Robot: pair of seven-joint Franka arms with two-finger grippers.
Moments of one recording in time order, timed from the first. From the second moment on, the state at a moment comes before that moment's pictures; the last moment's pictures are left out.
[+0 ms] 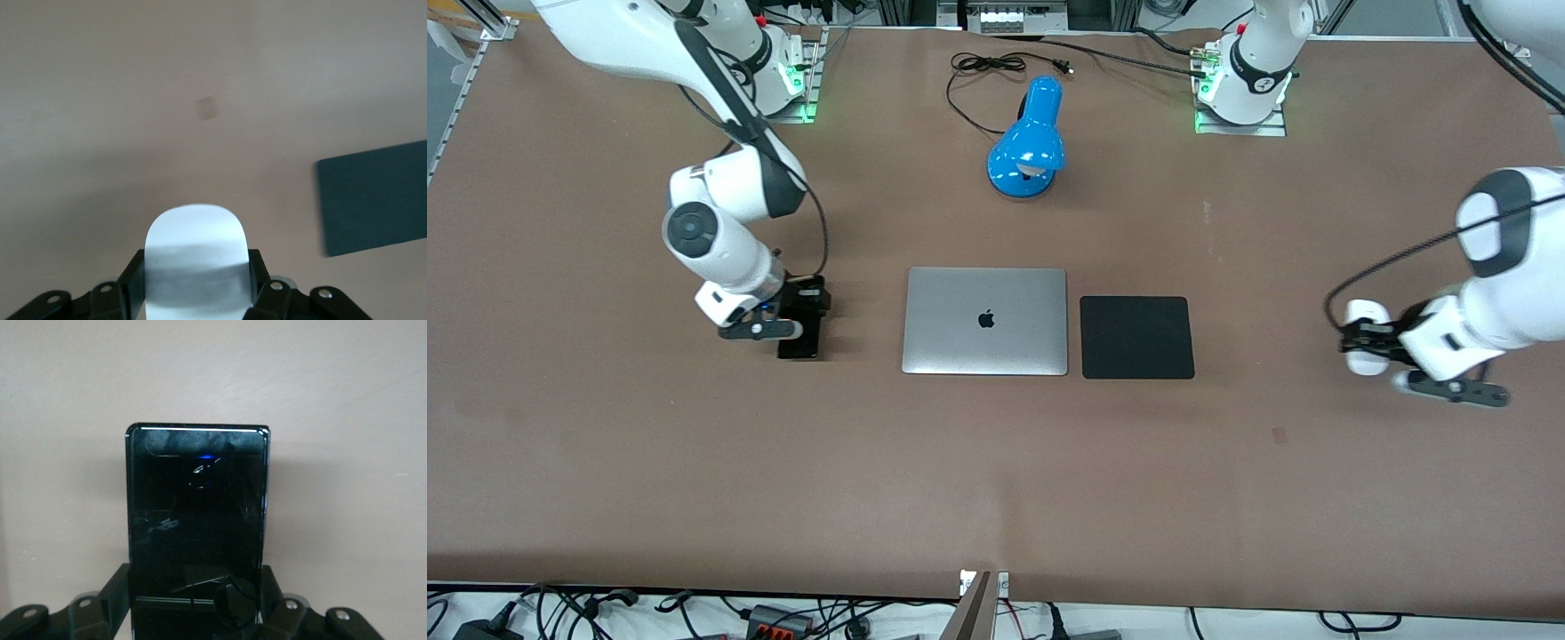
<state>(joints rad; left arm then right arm) 0.20 0.37 -0.22 -1.64 0.00 1.93 0.11 0.10 0.41 0.21 -2.16 -0.05 2.54 0.30</state>
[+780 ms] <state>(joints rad) -0.03 0.50 -0.37 -1.84 0.20 2.29 -0.53 0.19 0.52 0.22 -2.10 -0.05 2.60 0.44</state>
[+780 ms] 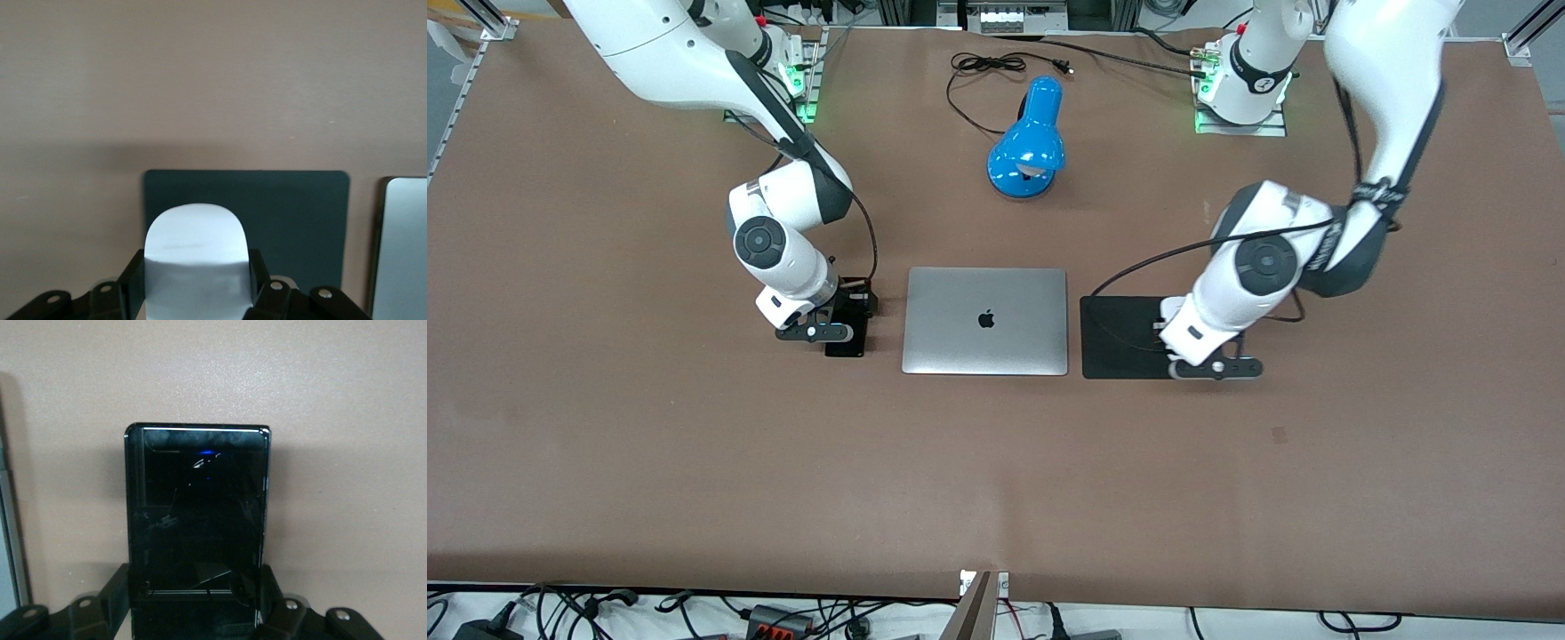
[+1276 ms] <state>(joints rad) -0.06 0.60 -0.36 -1.92 0.35 2.47 -0.65 0.18 0.51 0.21 -2.05 -0.05 2.56 0.44</state>
